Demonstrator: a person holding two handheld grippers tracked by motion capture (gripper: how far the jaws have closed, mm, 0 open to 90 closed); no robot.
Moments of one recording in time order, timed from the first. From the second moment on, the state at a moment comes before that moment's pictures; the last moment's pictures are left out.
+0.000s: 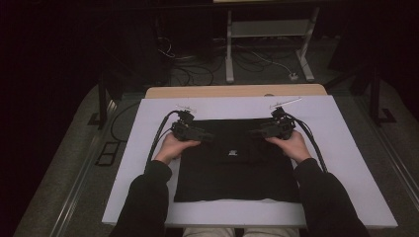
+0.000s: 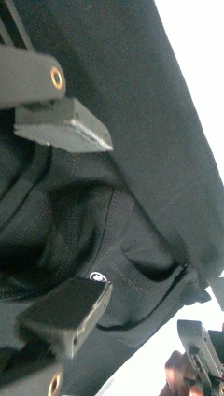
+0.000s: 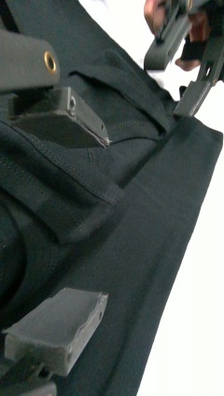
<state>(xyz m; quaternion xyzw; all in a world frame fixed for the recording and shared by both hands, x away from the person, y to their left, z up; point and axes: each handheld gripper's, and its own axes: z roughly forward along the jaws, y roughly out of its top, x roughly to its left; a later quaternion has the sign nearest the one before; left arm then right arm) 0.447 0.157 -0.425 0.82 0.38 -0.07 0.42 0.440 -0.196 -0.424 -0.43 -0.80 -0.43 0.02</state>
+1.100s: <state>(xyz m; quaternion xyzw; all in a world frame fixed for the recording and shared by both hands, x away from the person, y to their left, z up) 0.445 0.150 -0.429 0.83 0.35 -0.10 0.42 0.434 -0.190 -0.424 -0.42 -0.81 -0.42 -0.01</state>
